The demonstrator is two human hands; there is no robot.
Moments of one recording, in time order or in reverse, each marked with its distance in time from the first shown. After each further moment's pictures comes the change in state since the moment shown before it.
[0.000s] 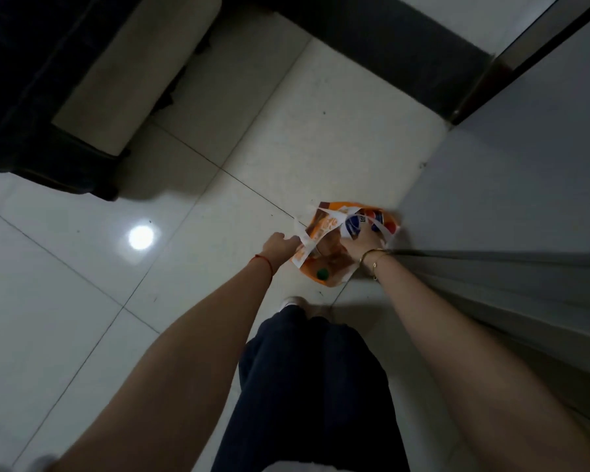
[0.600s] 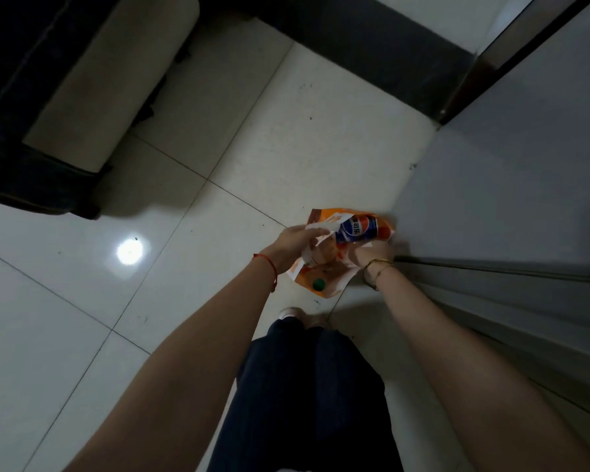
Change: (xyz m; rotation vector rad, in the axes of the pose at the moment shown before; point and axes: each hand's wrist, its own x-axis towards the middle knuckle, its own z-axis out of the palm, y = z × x) left_hand 0.016 0.038 0.011 -0.333 -0.282 0.137; right_hand 0.033 0.024 0.007 0.133 0.195 0.183
